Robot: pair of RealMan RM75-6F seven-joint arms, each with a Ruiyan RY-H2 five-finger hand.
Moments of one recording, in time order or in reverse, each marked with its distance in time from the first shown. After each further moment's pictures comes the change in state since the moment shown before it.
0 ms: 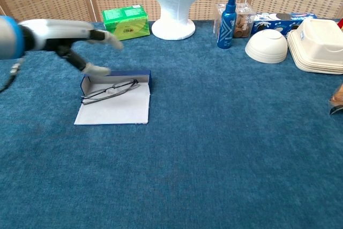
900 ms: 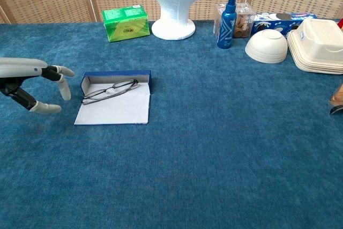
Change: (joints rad) left arm 0.125 0.053 0.105 -0.017 0.029 -0.015 0.048; right arm 0.030 -0.007 -0.010 -0.009 -0.007 -0.027 -0.024
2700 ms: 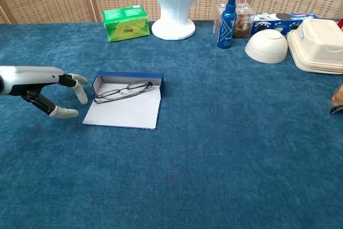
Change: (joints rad) left arm -0.006 -0.084 -0.042 0.068 -0.038 -0.054 -0.023; right arm -0.037 0.008 0.002 0.015 0.014 0.038 0.035
